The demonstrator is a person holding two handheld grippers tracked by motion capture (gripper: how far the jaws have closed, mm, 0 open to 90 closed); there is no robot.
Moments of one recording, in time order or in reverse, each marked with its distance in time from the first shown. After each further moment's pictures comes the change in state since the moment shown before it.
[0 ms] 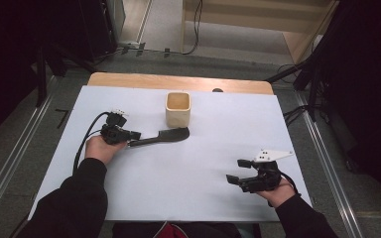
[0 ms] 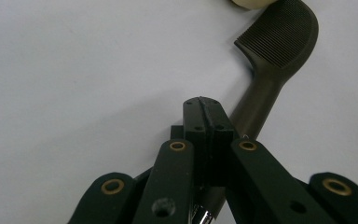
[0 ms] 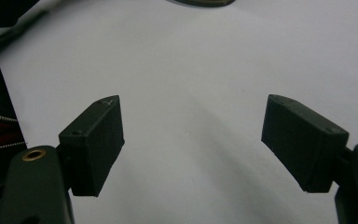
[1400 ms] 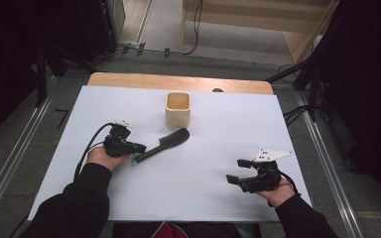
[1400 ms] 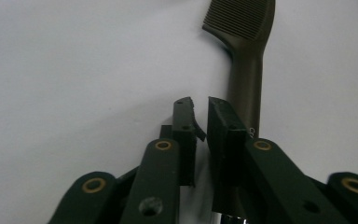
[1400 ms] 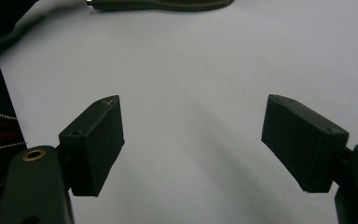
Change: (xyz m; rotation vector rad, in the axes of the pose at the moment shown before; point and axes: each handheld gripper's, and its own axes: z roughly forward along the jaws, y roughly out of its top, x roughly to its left) left arm -0.027 -0.021 -0.003 0.033 -0.069 0.010; right arm 0.000 0.000 0.000 0.000 0.000 0.000
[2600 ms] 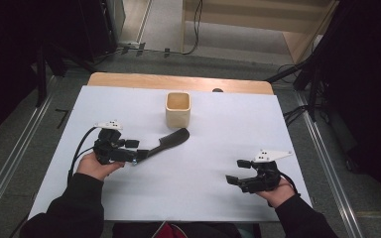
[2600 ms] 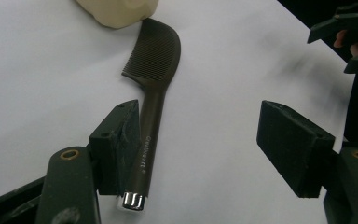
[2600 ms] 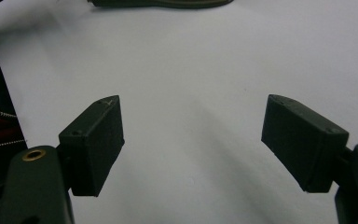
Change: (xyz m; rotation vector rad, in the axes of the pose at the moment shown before) left arm -0.038 -0.010 -0.048 -0.177 -0.139 0.062; right arm 0.001 0.000 0.001 0.005 0.003 0.000
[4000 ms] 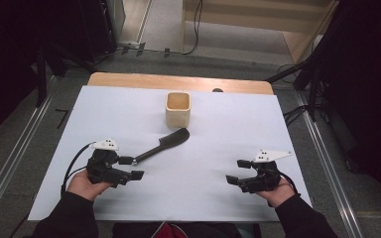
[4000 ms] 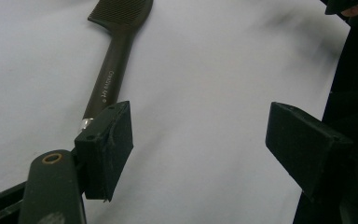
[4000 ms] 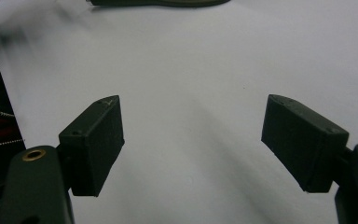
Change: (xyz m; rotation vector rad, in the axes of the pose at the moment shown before) left arm -0.025 -0.036 -0.014 0.069 0.005 0.056; right arm -0.001 -0.001 0.001 0.003 -0.002 -0.002
